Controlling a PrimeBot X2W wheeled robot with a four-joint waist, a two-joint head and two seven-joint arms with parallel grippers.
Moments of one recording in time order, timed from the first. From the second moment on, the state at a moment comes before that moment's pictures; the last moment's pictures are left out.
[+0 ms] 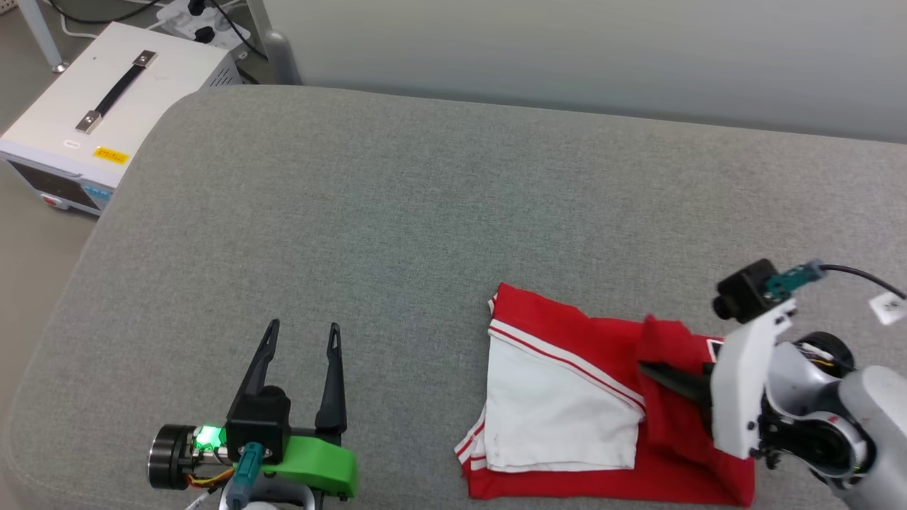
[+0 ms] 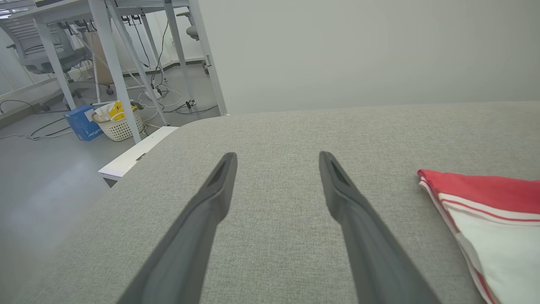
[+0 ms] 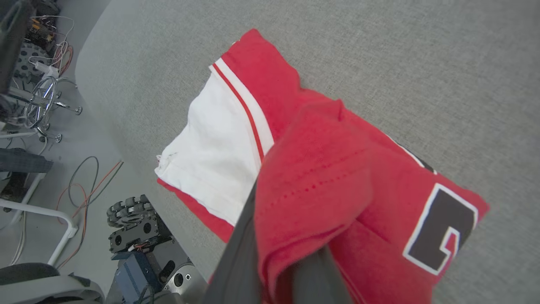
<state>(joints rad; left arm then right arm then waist) 0.01 0.10 -0.16 0.08 -0.03 0.09 -0.26 -0.34 -0.62 0.58 0.01 1.00 0.13 0.60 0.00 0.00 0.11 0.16</state>
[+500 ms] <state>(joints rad) -0.05 0.09 -0.18 0.09 -0.03 0.09 -0.26 -0.63 -0.37 0.85 0.30 0.88 0.13 0.56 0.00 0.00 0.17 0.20</state>
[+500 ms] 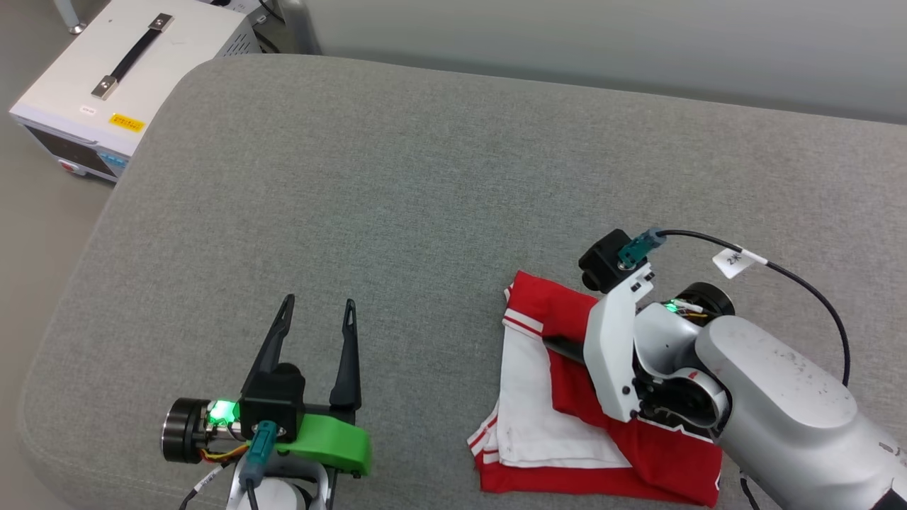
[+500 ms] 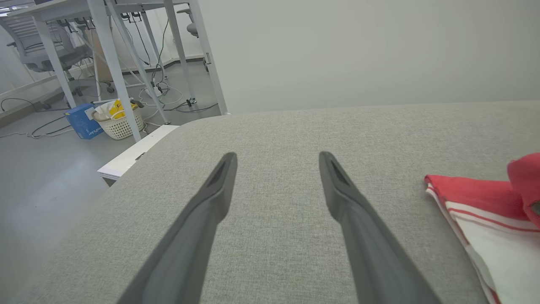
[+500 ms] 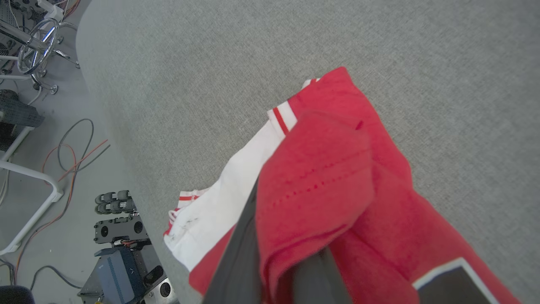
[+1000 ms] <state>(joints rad) -0.06 0.08 -0.17 0.09 -0.03 0.09 -0.26 -0.68 -0.33 0.99 0.51 0.89 0.13 0.39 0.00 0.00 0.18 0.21</state>
